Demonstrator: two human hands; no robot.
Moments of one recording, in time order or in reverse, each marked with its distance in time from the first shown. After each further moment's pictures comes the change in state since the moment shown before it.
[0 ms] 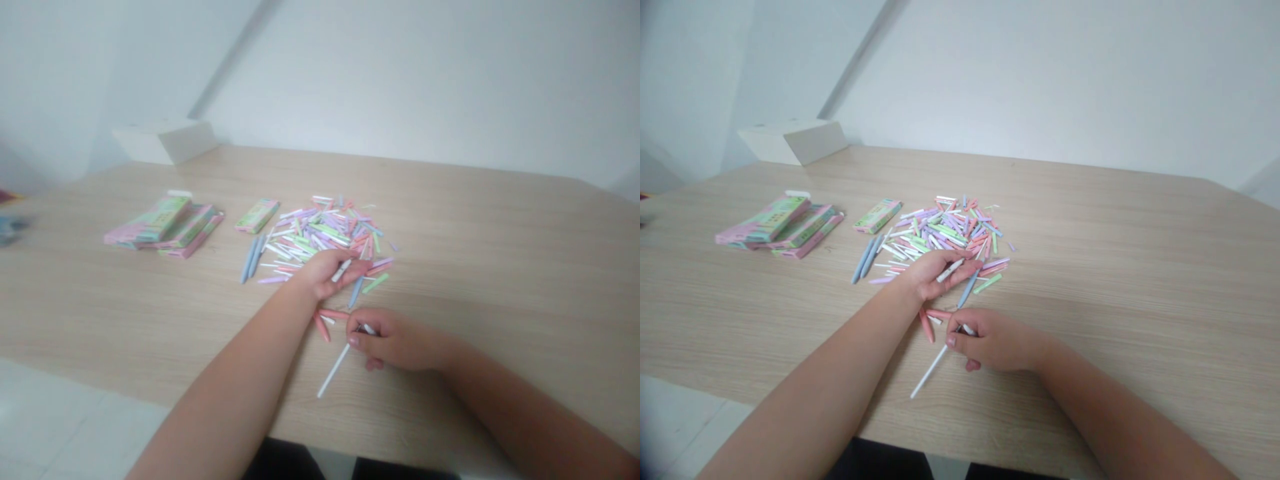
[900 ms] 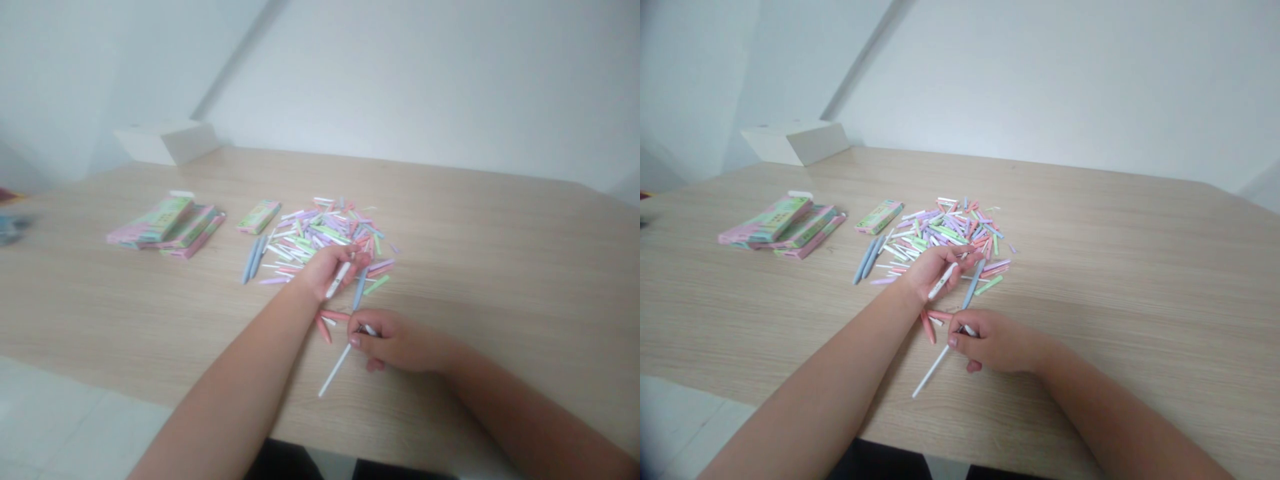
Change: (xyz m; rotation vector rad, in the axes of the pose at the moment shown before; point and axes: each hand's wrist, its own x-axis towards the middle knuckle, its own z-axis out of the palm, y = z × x) left_hand -0.016 0.012 0.006 -0.098 -0.140 -0.059; right_hand 0.001 0.003 0.000 0.023 0.008 -0.012
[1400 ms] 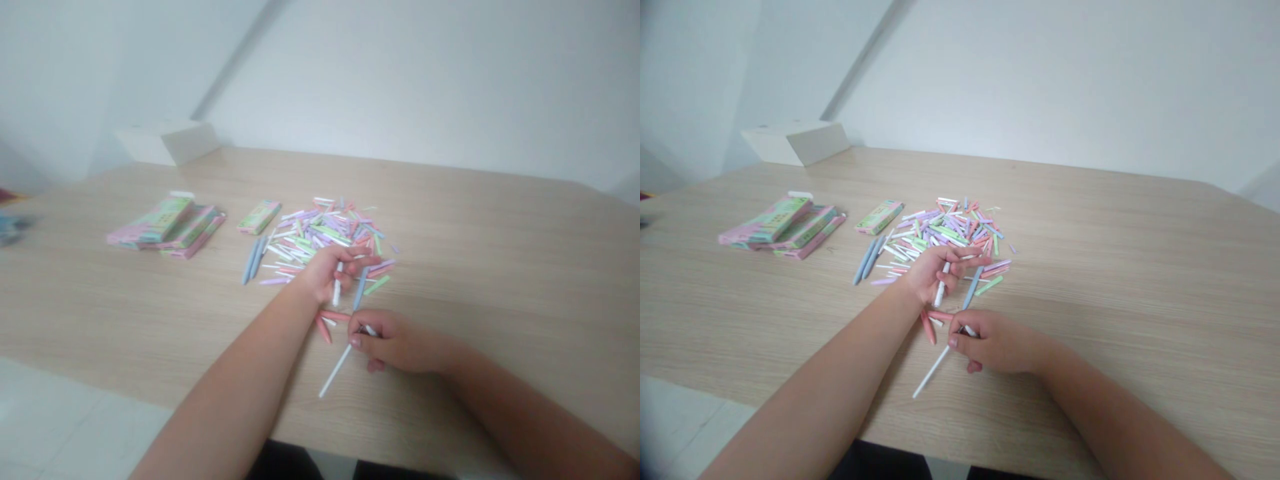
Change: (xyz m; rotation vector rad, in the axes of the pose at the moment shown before) left_hand -0.008 0.006 0.000 -0.074 -0.133 -0.137; right_hand 0.000 0.000 0.000 -0.004 -0.003 -0.005
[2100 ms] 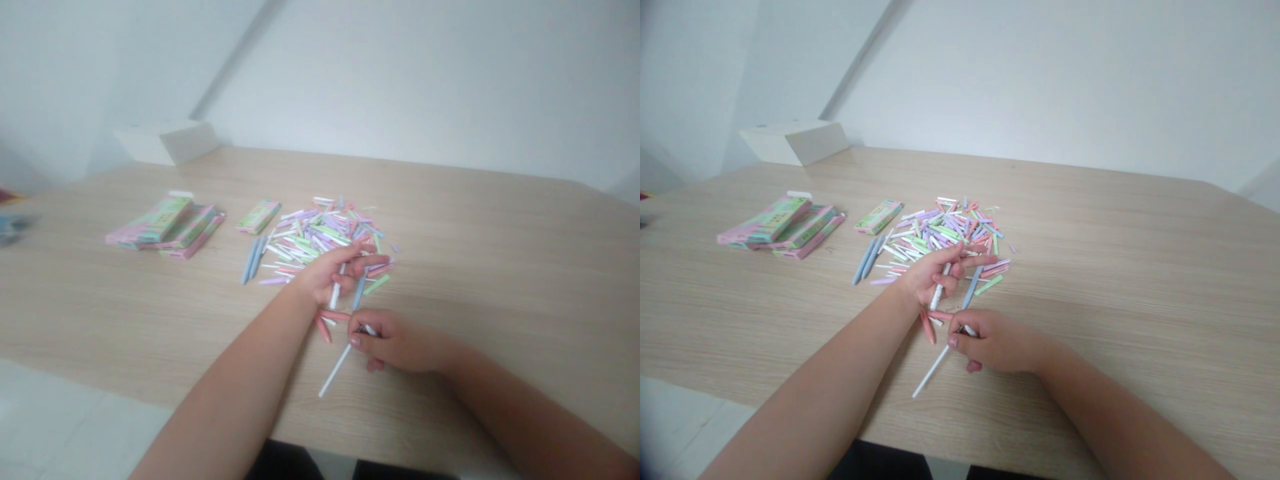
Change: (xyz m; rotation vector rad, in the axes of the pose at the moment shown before) left_hand -0.007 -0.005 0.006 0.039 -0.076 -0.003; right_hand 0.000 -0.002 0.001 0.031 -0.001 0.005
